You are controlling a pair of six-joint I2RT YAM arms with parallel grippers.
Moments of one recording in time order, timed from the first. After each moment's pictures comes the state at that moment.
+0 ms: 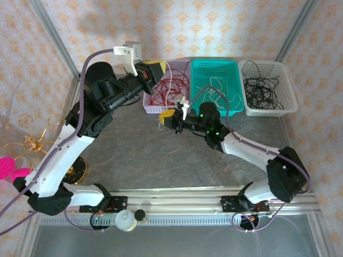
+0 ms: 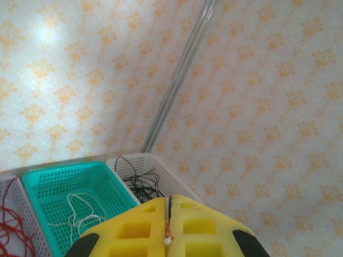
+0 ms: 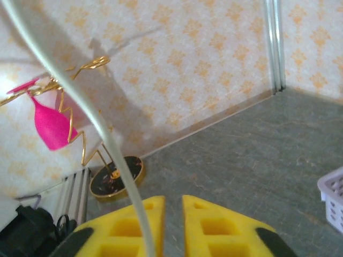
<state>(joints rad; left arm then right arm) -0.62 1.29 1.73 -0.37 0.12 -0.42 0.69 1.41 0.86 0.49 -0.58 0.29</state>
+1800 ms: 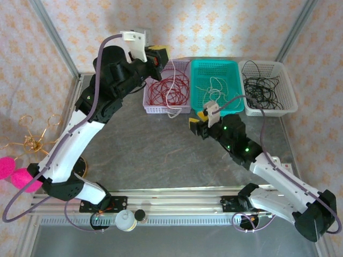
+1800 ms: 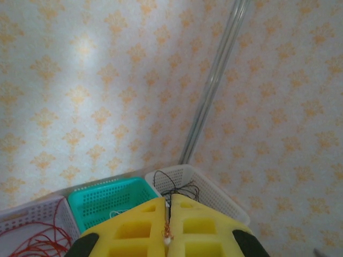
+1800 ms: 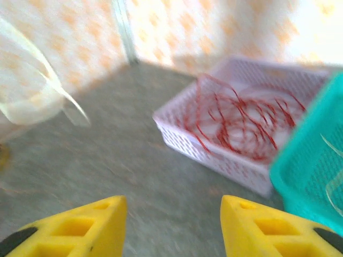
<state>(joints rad) -0.62 1.46 1.94 -0.45 0.01 -0.29 0.63 0.95 0.78 -0.04 -0.15 0.08</state>
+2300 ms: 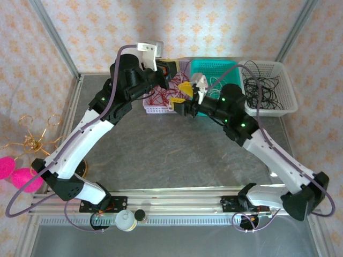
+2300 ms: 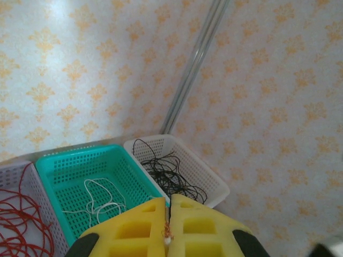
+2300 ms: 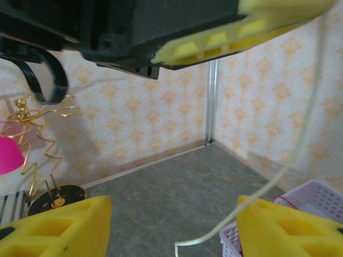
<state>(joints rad) -0.62 1.46 1.76 -0.35 0.10 -0.38 0.63 1.21 1.19 0.01 -0.47 0.00</state>
